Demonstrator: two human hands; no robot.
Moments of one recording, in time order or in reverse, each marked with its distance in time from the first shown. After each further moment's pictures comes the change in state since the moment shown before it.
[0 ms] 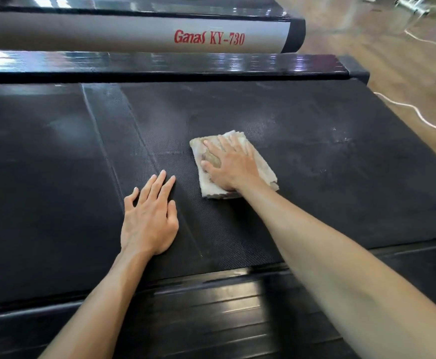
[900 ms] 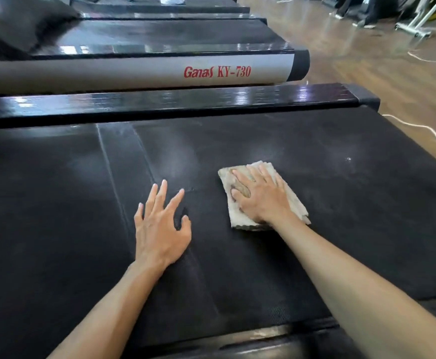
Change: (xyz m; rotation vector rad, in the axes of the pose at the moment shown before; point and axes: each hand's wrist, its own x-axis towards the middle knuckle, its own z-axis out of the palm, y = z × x) left_hand 0.061 -0.001 -0.015 -0.173 0.085 -0.041; right_hand 0.013 0.039 -0.010 0.020 0.006 0.101
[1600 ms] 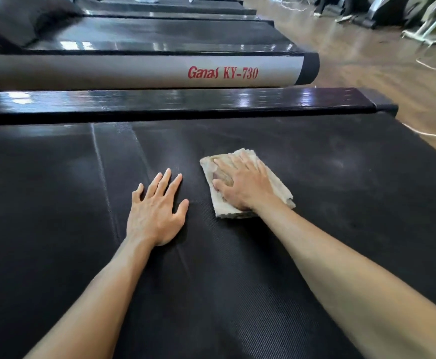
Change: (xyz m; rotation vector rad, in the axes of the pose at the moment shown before) left_hand 0.090 -0.041 0.031 0.244 -0.132 0.072; right_hand 0.076 -0.042 0.003 -0.008 -0.019 -0.123
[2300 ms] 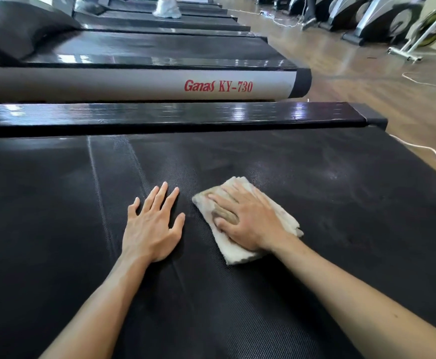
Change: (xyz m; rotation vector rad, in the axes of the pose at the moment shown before) left_hand 0.000 0.001 -0.002 -0.023 0.009 0.006; right_hand -0.045 0.016 0.008 0.054 0.024 -0.202
